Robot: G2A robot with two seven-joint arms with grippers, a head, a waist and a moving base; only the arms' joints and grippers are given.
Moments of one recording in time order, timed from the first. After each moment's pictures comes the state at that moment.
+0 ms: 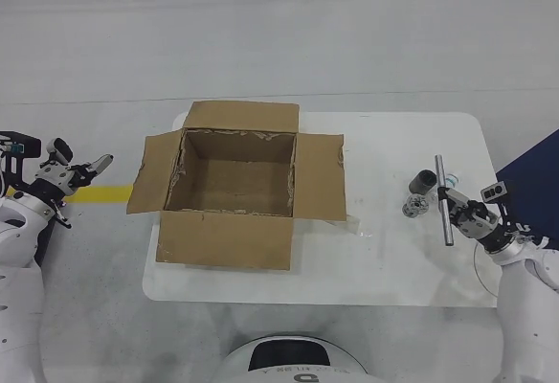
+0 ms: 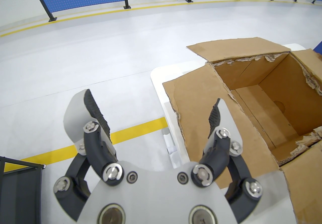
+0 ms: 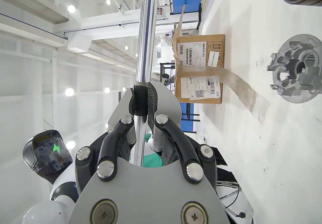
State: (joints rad) left arm 1.40 -1.06 -1.95 -1.41 0.98 -0.74 -0.31; right arm -1.38 -1.18 2.03 -1.06 0.51 -0.19 1.49
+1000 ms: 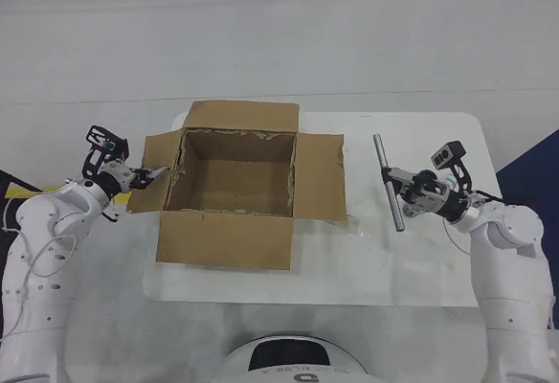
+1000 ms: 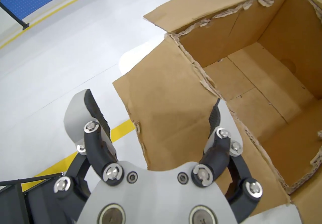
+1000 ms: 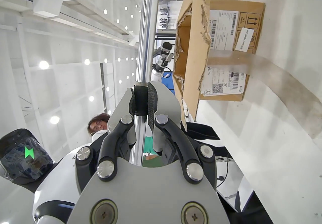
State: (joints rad) left arm 1.32 -1.06 -1.64 -1.40 1.23 -0.69 -0.28; right arm -1.37 -1.18 1.74 -1.43 0.42 -0.05 1.31
